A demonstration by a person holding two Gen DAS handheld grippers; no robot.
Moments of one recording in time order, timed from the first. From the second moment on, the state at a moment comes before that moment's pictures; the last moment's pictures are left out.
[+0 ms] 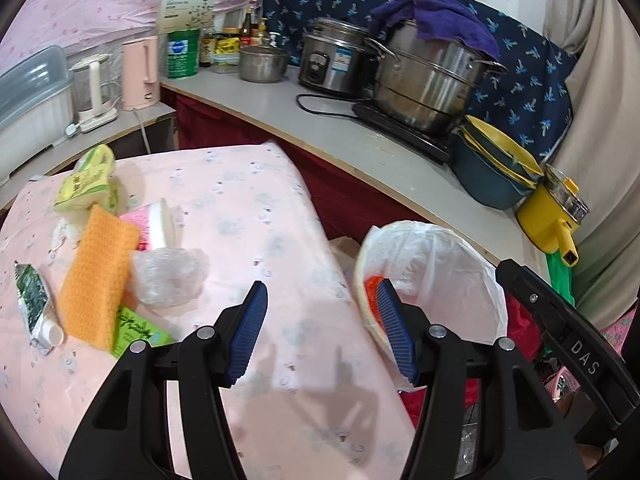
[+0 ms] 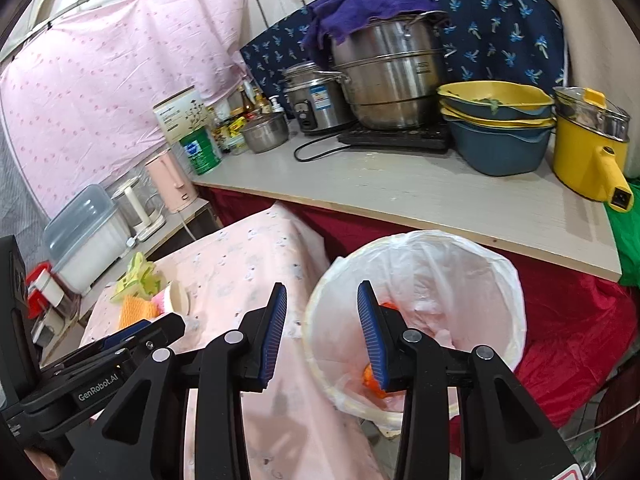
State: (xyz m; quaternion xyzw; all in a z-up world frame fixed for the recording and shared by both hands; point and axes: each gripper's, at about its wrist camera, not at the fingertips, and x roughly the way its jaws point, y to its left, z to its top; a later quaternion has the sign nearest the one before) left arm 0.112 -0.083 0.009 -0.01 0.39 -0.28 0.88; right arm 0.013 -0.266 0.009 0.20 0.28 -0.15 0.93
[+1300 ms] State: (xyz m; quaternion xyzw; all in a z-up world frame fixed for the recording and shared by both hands) left arm 0.181 0.108 -0.049 -0.06 0.43 -0.14 0.89; right arm 0.156 -0.073 -0.052 0.12 0.39 0.00 0.91
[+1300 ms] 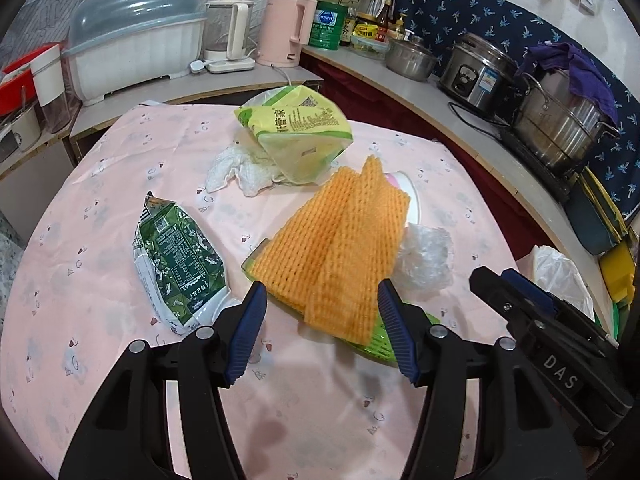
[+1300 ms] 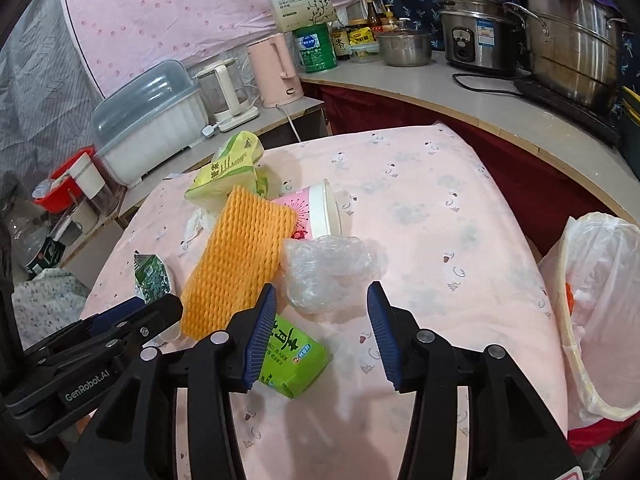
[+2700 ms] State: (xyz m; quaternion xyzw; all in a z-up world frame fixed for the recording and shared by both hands) left arm 0.172 0.043 -0.011 -0.02 0.39 -0.21 0.90; right arm 0.146 -0.124 -0.025 0.16 0.34 0.00 0.92
